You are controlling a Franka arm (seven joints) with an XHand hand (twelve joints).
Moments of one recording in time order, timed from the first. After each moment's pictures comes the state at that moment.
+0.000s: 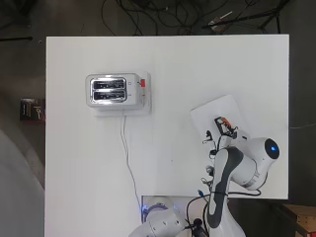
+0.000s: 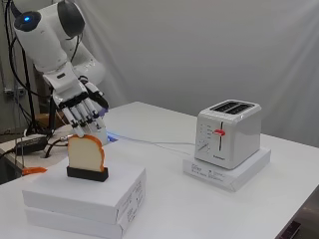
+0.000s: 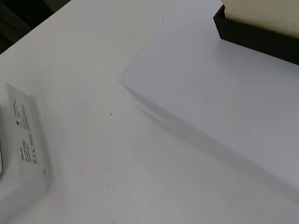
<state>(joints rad) 0.58 -0.49 -1.21 -2.19 -0.13 1.59 -0.95</state>
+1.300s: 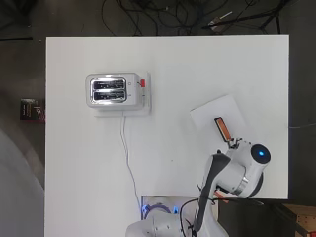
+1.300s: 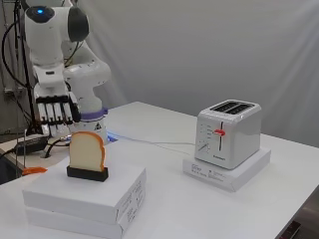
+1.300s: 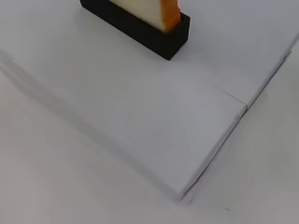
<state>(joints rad) 0.25 -0.43 -0.93 -2.27 -0.38 1.59 -0.85</state>
